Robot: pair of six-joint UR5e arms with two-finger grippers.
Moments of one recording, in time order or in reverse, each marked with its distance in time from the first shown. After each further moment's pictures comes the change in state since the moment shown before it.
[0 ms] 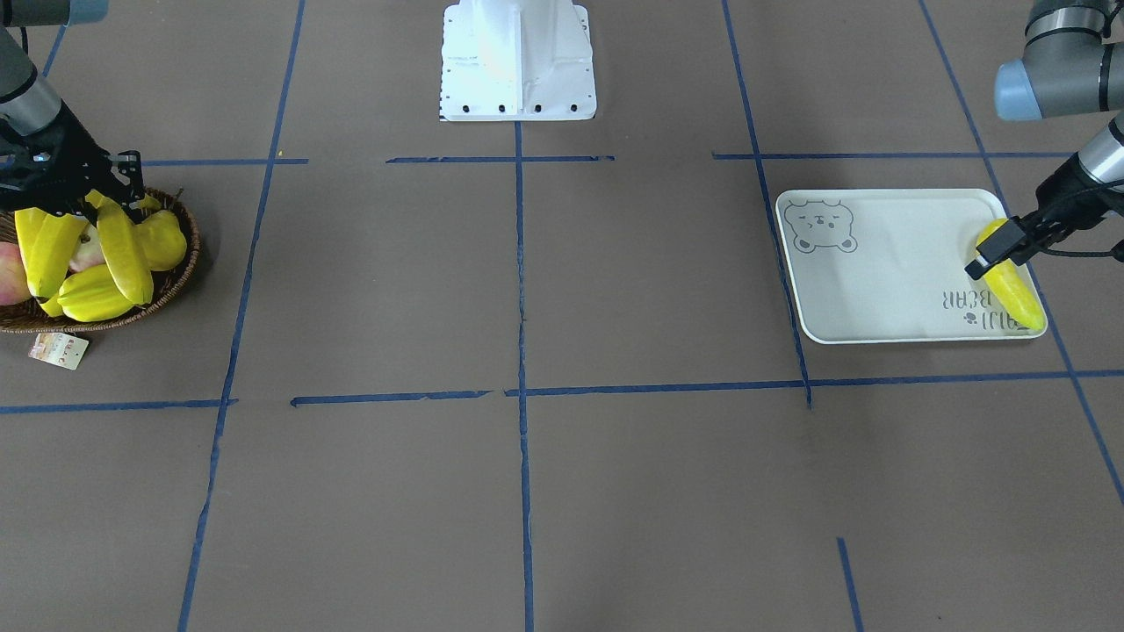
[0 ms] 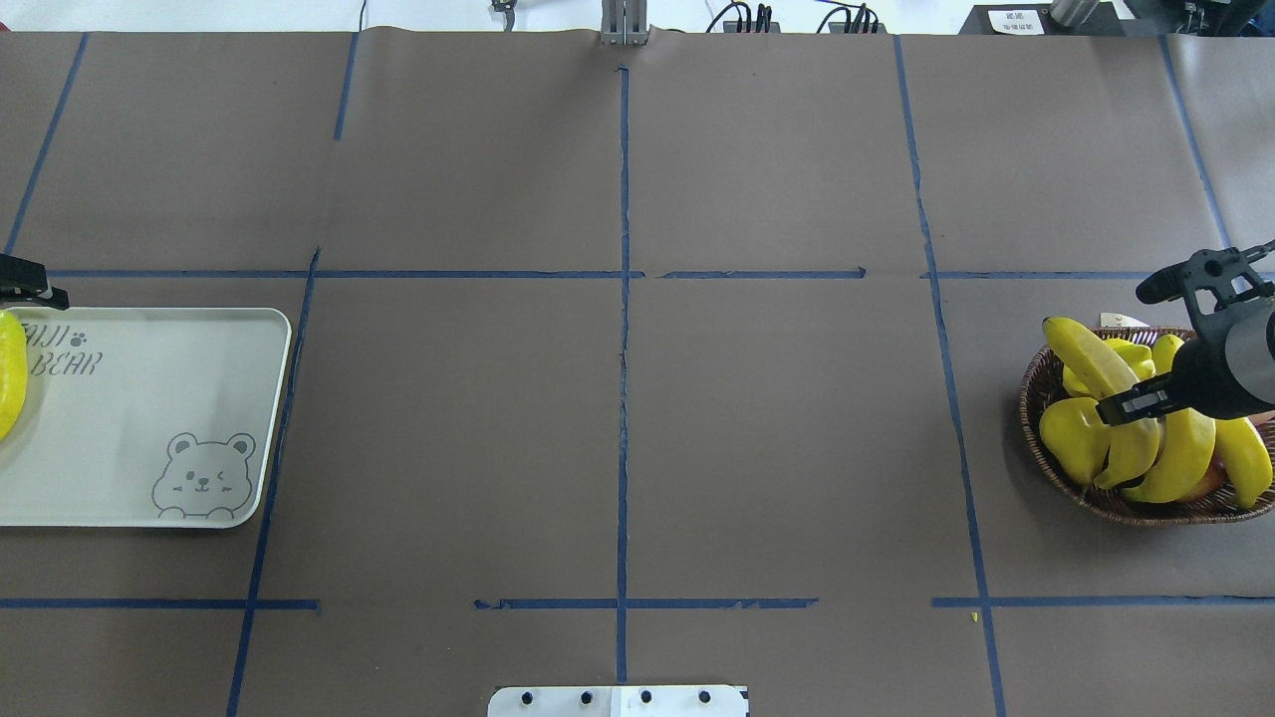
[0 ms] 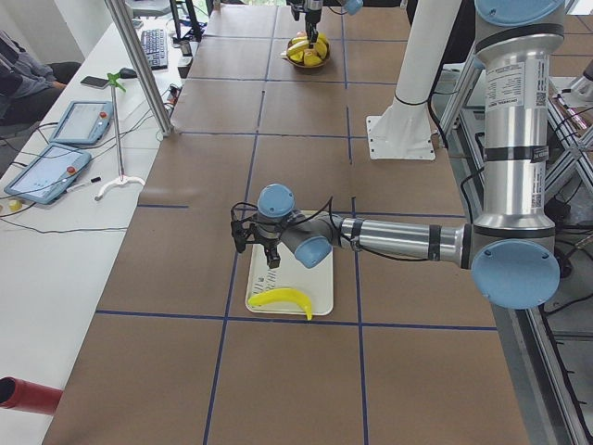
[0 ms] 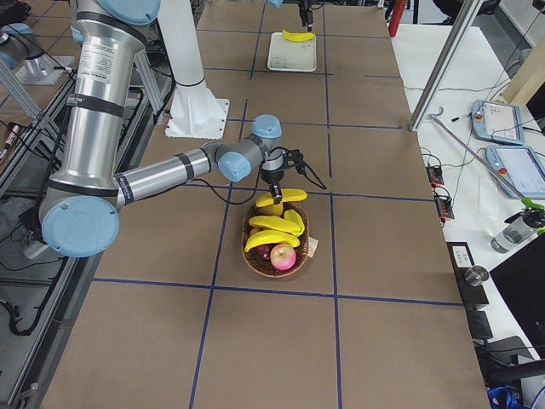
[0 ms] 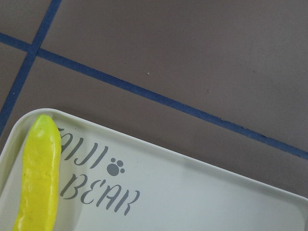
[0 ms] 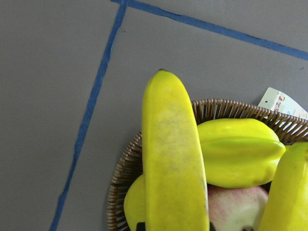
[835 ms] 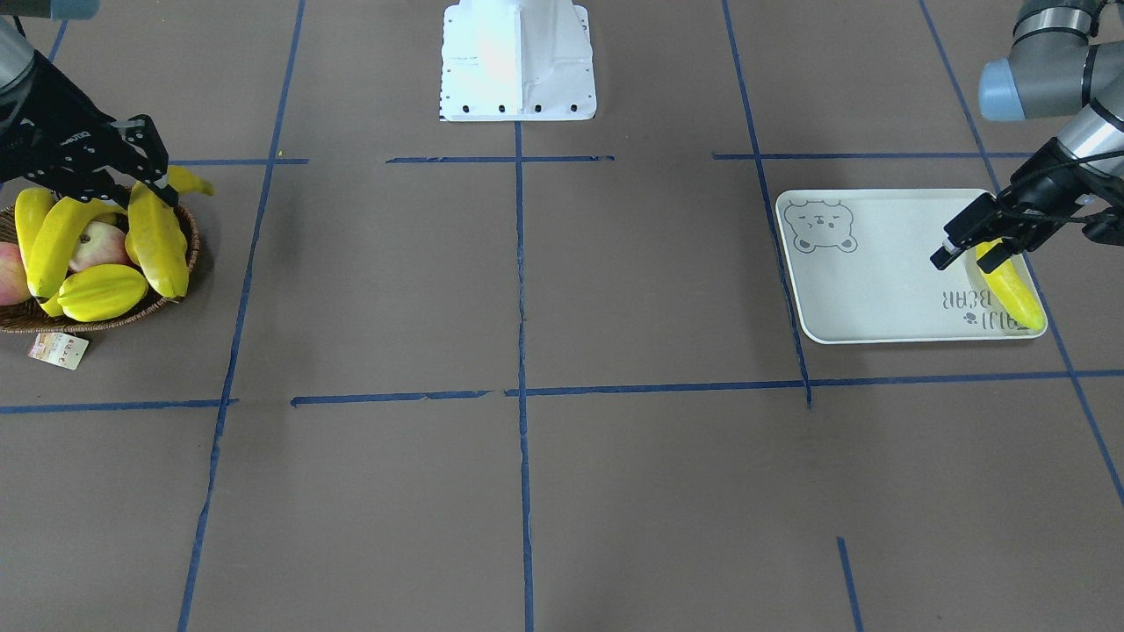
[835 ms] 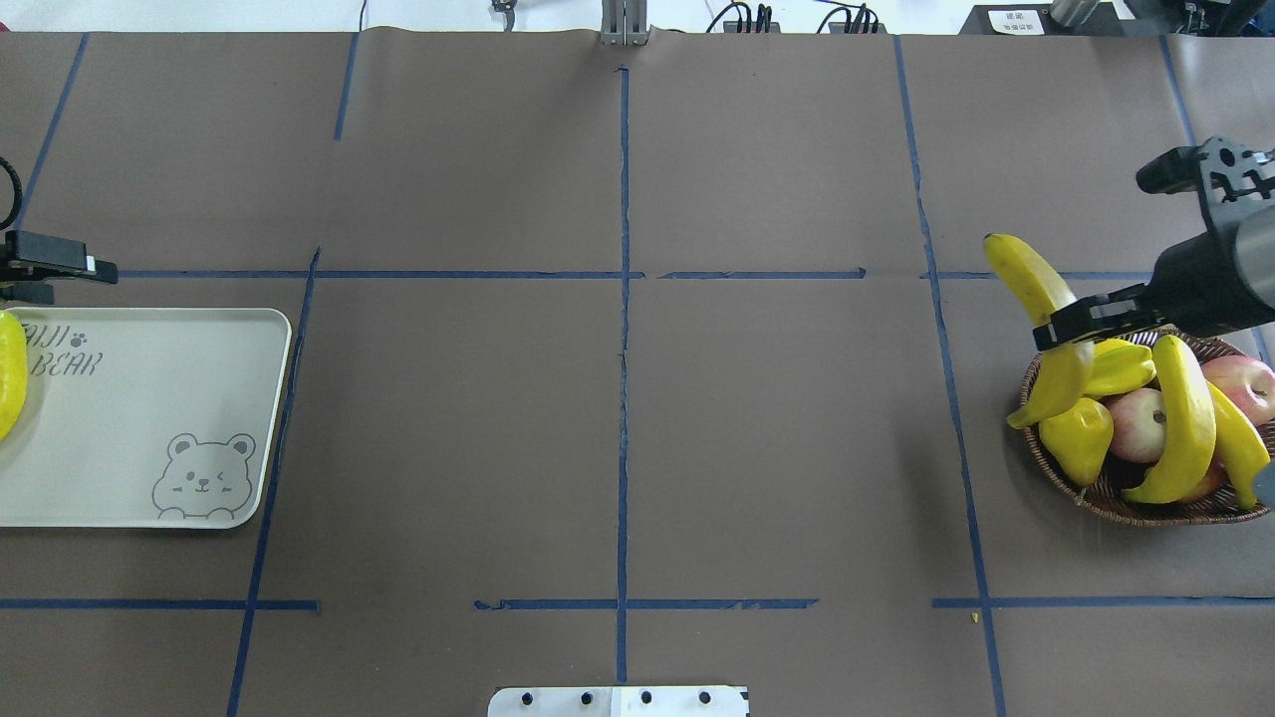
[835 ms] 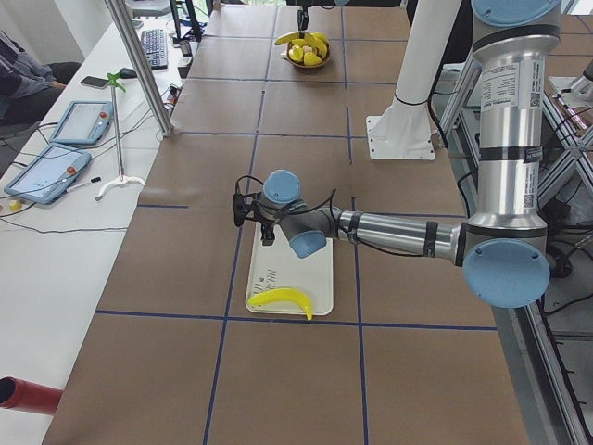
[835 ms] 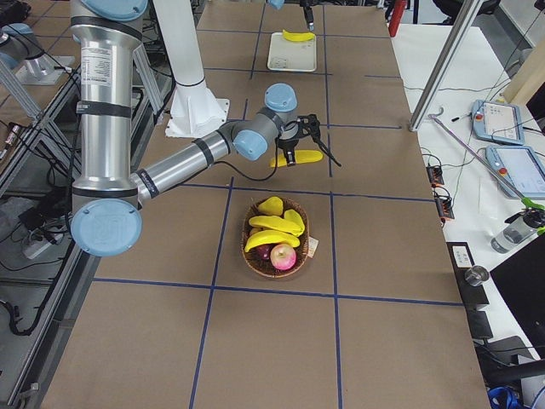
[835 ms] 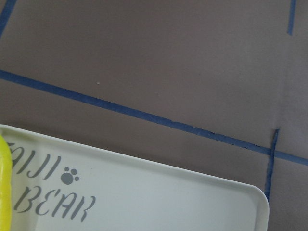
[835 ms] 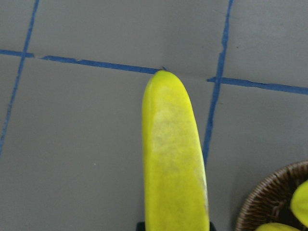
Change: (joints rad) left arm 0.041 -0.057 -0.028 -0.213 -0.002 -0.018; right arm 0.061 0.204 0.017 0.015 0.181 0.201
